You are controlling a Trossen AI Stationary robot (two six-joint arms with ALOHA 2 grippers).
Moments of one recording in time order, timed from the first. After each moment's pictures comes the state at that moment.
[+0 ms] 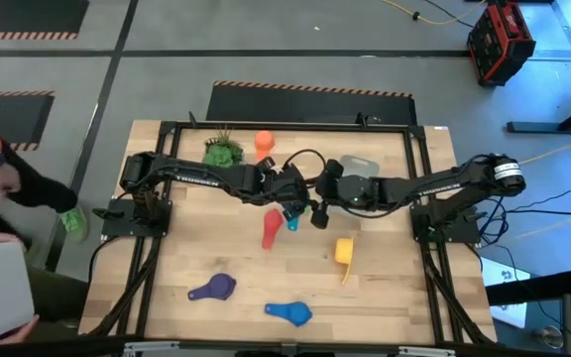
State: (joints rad) left arm -0.03 1.85 1.60 -0.81 -0.51 -0.46; right arm 0.05 1.43 0.81 0.19 0.36 0.04
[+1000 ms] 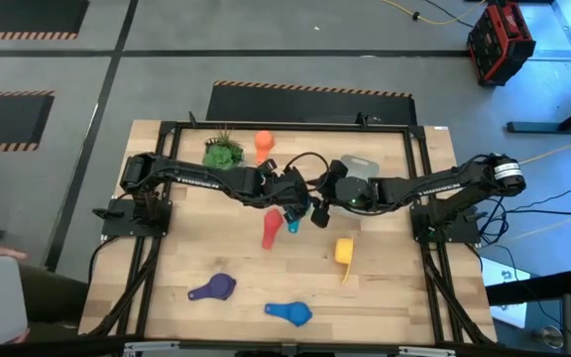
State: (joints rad) left arm -0.05 1.85 1.60 -0.78 -0.52 -0.46; right arm 0.05 1.43 0.82 0.09 0.40 0.13
